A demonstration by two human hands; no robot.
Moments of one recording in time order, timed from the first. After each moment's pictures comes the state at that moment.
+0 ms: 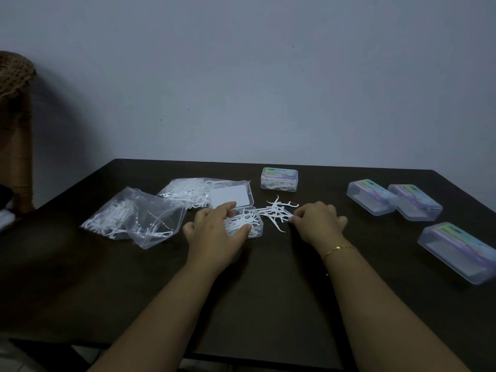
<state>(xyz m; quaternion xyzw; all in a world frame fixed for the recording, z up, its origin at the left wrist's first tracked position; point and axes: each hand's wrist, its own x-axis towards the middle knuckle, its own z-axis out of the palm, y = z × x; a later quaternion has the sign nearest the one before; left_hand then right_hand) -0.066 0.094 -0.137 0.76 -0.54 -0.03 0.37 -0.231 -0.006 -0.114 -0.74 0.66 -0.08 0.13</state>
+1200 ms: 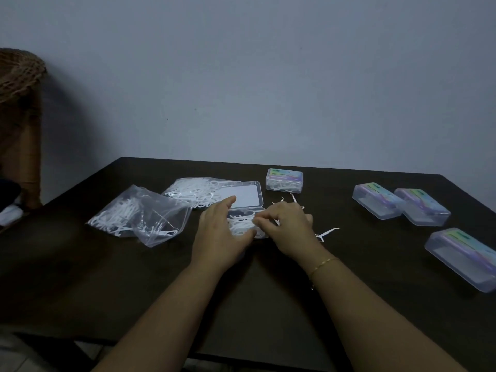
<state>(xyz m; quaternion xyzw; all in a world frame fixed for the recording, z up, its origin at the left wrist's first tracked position) -0.062 0.091 -0.145 0.73 -0.54 -0.03 0.42 -0.199 0.026 -0.118 -0.83 0.45 -0.26 0.19</state>
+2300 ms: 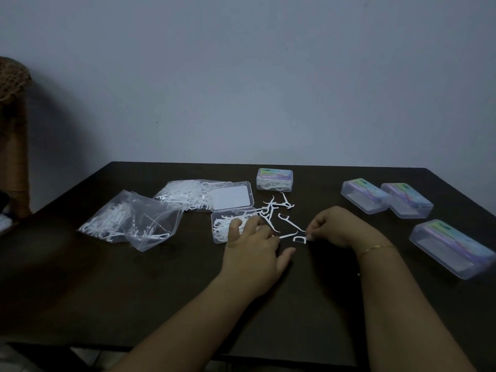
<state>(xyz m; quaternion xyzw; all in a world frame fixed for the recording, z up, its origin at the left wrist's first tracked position) -0.127 0.097 -0.148 0.66 -0.71 0.19 0.16 -0.284 -0.006 -0.094 -0.75 0.59 -0.04 0.30</state>
